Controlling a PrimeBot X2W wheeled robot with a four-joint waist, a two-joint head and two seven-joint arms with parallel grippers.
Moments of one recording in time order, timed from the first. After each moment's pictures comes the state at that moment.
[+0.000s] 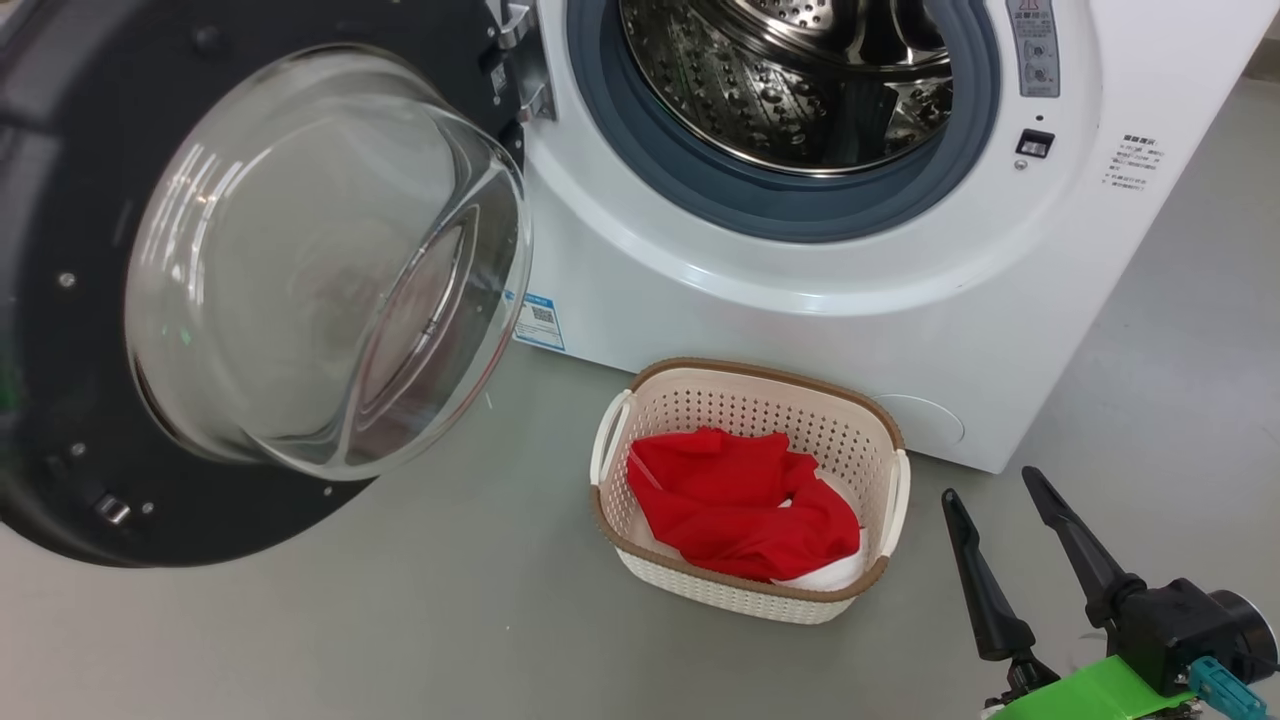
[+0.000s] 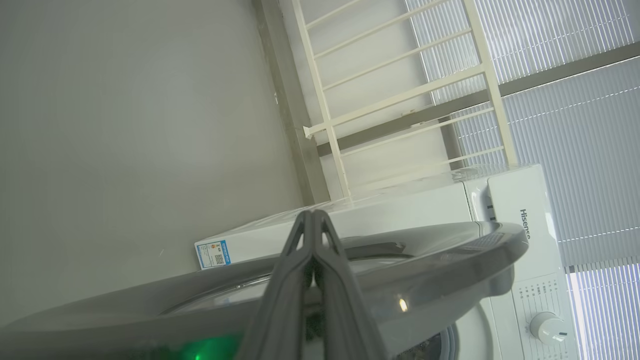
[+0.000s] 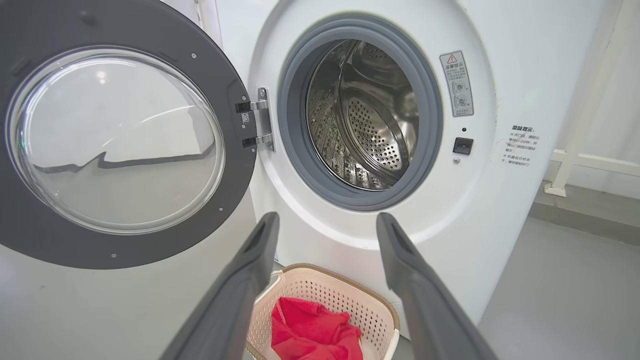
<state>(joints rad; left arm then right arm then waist) -0.86 0.38 0.44 0.97 -1.21 0.01 0.47 0.10 -0.05 0.01 -0.04 0.17 0.12 -0.16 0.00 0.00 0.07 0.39</state>
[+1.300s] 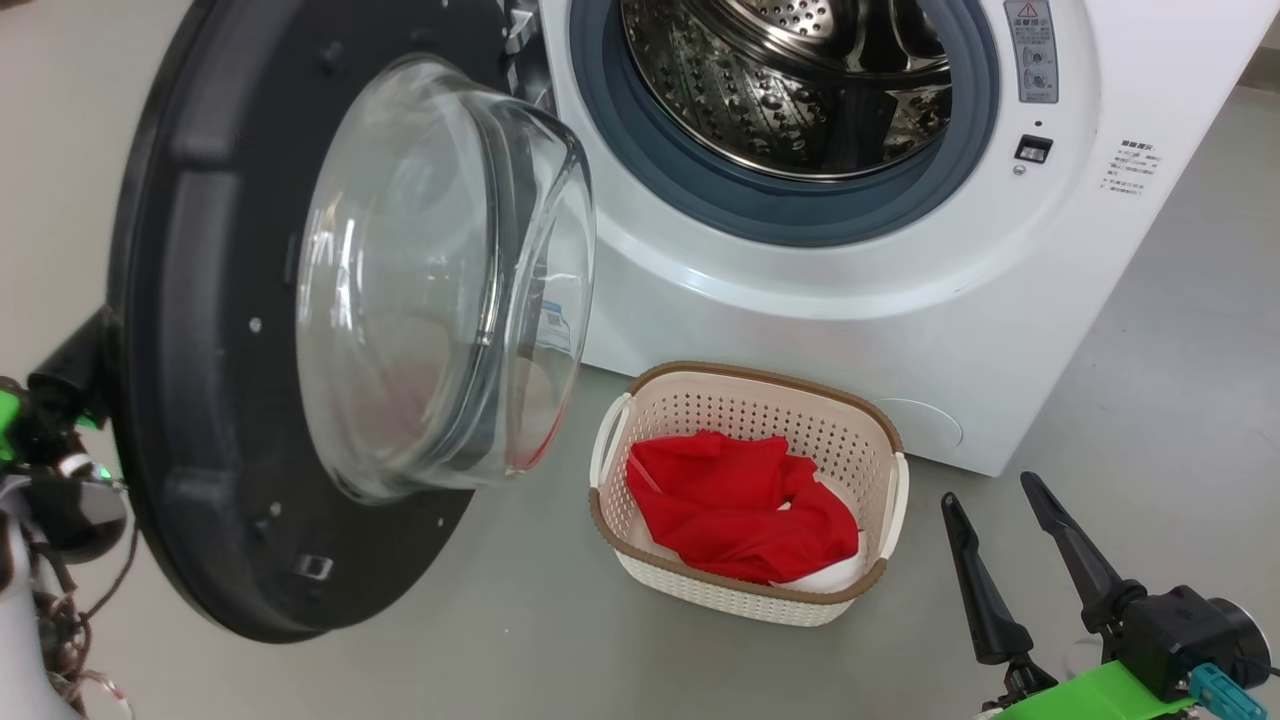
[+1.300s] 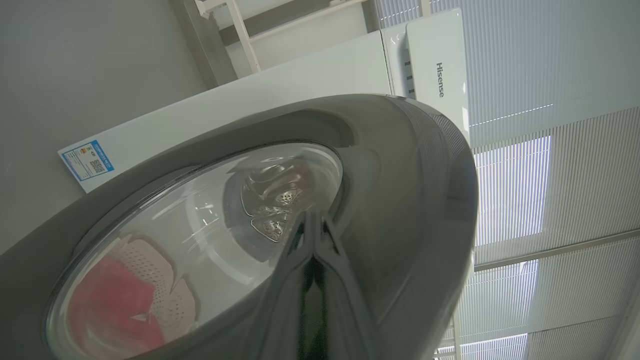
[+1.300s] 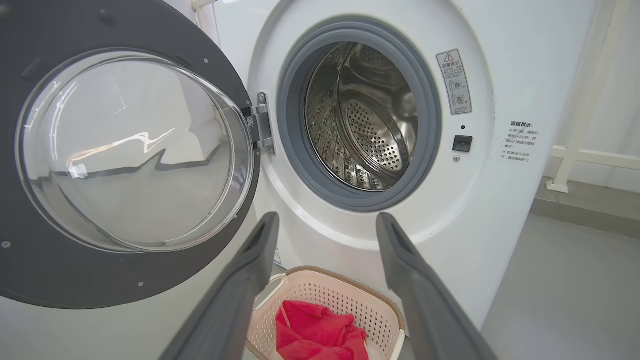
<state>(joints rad) -0.63 0.15 0.42 0.46 -1.35 0.06 0.73 0.10 -0.04 0.02 -0.02 0.19 0.12 -0.19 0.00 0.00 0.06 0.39</state>
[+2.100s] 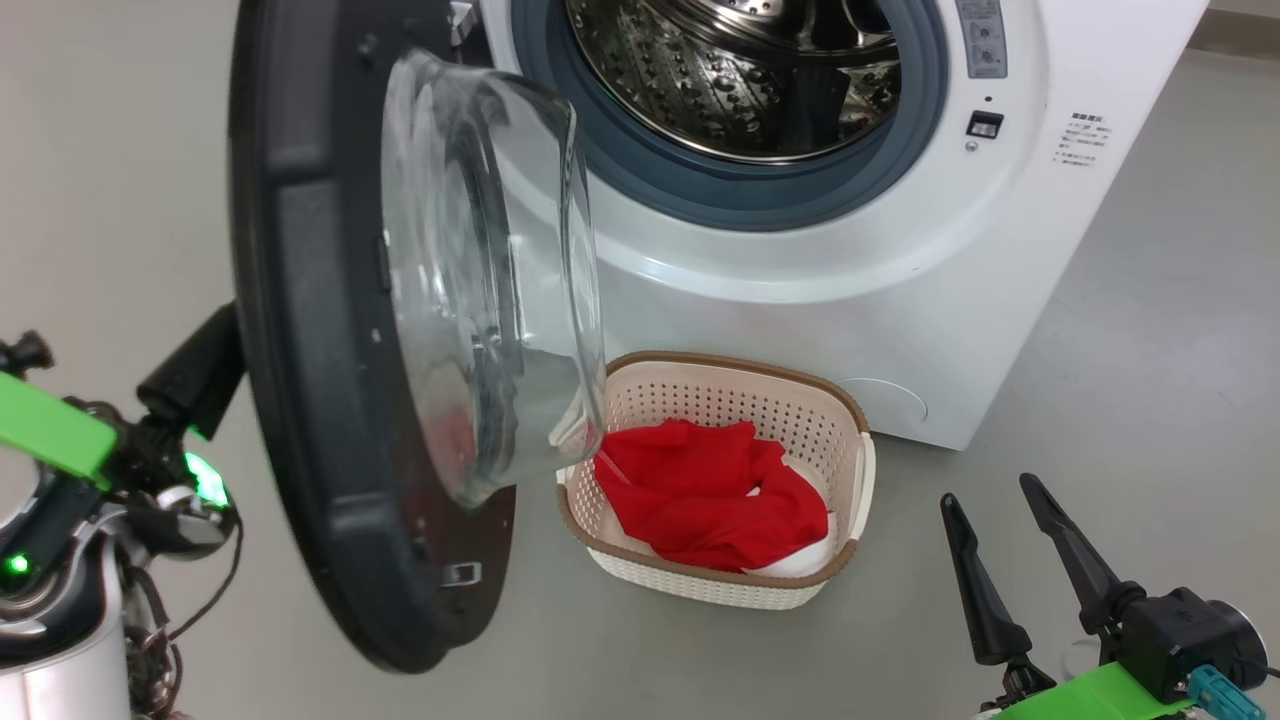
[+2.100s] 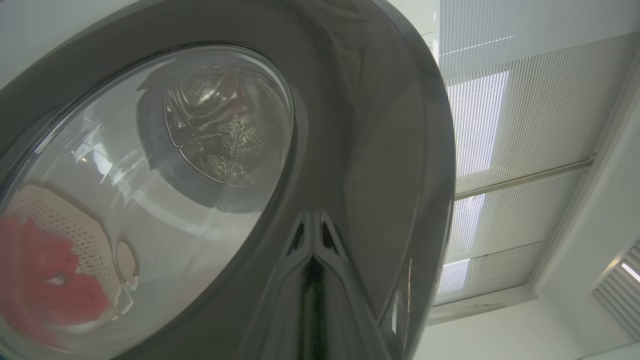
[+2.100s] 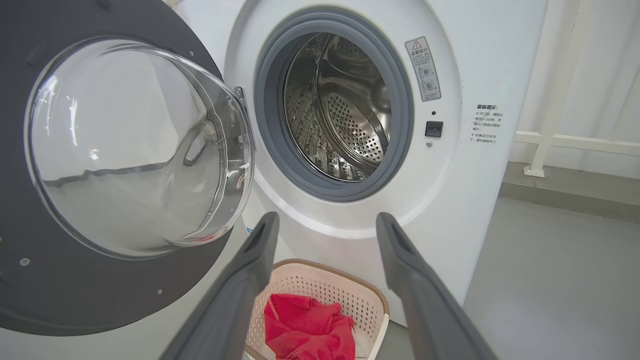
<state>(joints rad) -0.51 0.04 0.33 0.17 -1.46 0.12 0.76 0.10 -0.04 0.02 -0.01 0.19 0.12 -0.20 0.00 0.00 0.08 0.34</state>
